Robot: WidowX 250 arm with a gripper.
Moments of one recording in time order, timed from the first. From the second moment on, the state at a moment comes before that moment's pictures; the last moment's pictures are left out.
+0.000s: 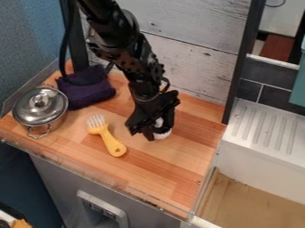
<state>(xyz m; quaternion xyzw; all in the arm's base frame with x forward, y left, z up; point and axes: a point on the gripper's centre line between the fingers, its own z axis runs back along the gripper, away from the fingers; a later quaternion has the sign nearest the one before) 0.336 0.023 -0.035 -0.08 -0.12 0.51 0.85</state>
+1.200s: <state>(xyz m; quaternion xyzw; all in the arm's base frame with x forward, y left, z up) 0.340 0.137 0.006 -0.03 -0.20 0.63 0.75</state>
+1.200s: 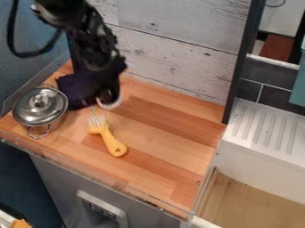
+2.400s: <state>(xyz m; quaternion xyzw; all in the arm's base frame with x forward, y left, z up) 0.367 0.230 -0.012 0.02 -0.16 0.70 0.70</state>
